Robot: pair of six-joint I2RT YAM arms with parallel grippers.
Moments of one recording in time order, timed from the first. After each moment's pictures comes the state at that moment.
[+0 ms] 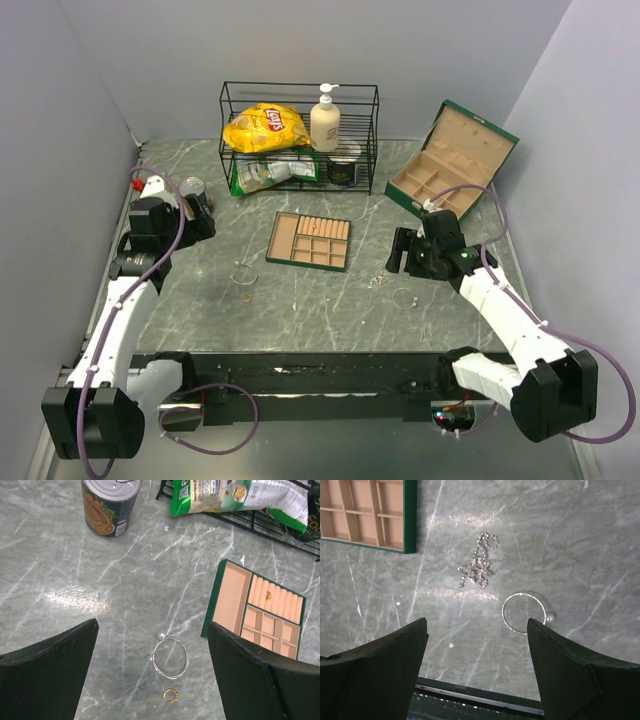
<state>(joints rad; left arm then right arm) -0.01 0.99 0.82 -0.34 0.03 -0.35 0.29 1.07 0.82 -0.66 -0.04 0.44</state>
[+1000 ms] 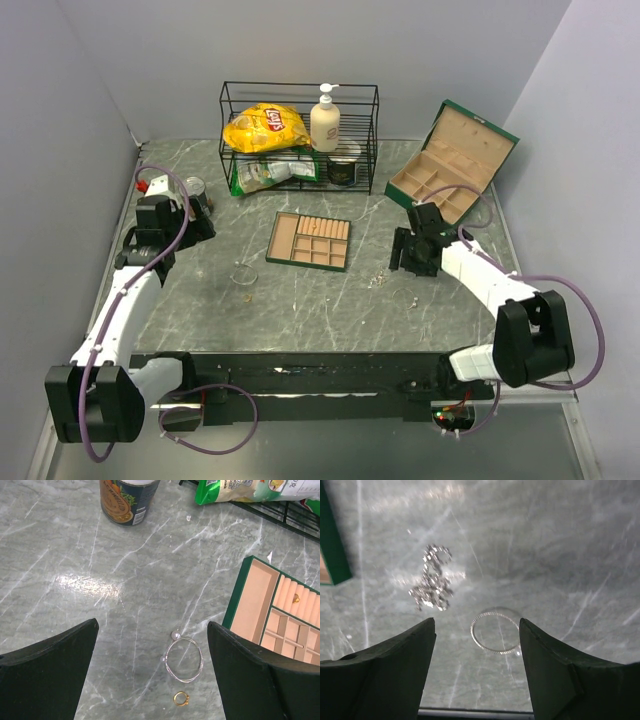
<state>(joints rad) -0.01 1.06 0.82 -0.34 -0.03 -0.35 0.26 1.33 0.84 -0.62 0.06 0.45</state>
